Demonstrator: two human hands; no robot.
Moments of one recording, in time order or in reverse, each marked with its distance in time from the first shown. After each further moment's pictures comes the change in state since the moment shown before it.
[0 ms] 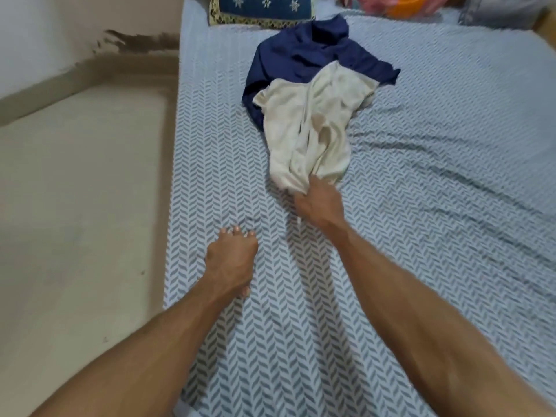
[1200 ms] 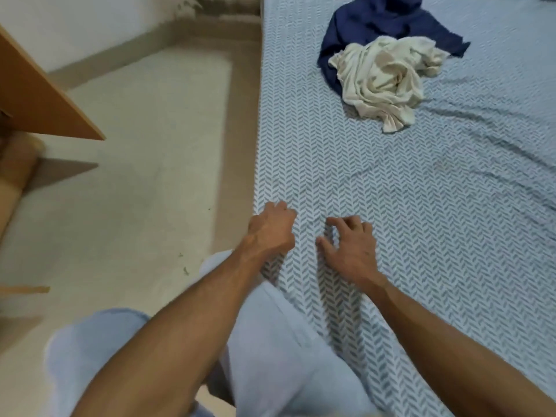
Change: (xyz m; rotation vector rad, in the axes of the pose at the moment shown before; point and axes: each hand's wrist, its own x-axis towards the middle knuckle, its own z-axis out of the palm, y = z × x) left_hand -0.128 -0.056 0.044 -0.299 0.051 0.090; right_hand -0.239 -0.007 0.072 -0.167 -0.027 -0.166
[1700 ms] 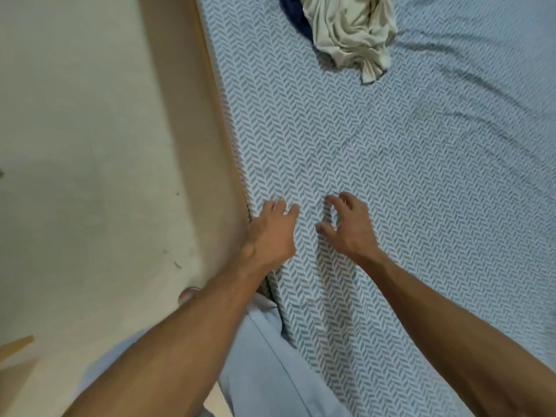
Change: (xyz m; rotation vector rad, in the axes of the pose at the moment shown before) left_hand 0.010 -0.056 -0.004 -0.071 -0.173 0.314; right_hand 0.009 -0.046 -0.001 0.036 -0.180 0.301
